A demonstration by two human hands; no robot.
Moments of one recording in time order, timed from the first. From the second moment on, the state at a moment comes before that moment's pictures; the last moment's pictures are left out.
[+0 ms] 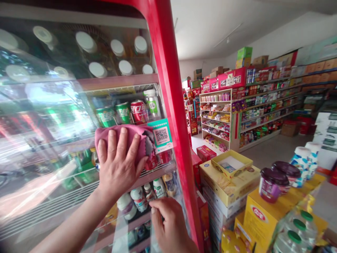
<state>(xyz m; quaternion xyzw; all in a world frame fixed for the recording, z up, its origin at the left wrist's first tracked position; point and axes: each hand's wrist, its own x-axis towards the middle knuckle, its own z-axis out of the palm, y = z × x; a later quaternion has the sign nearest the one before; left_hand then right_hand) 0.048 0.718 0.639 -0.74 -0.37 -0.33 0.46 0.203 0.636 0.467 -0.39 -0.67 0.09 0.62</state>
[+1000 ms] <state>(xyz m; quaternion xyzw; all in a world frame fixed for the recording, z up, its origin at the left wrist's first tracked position) 0.038 0.705 0.571 -0.70 -0.44 -0.37 0.43 0.183 0.635 0.501 -0.32 -0.68 0.10 0.65</state>
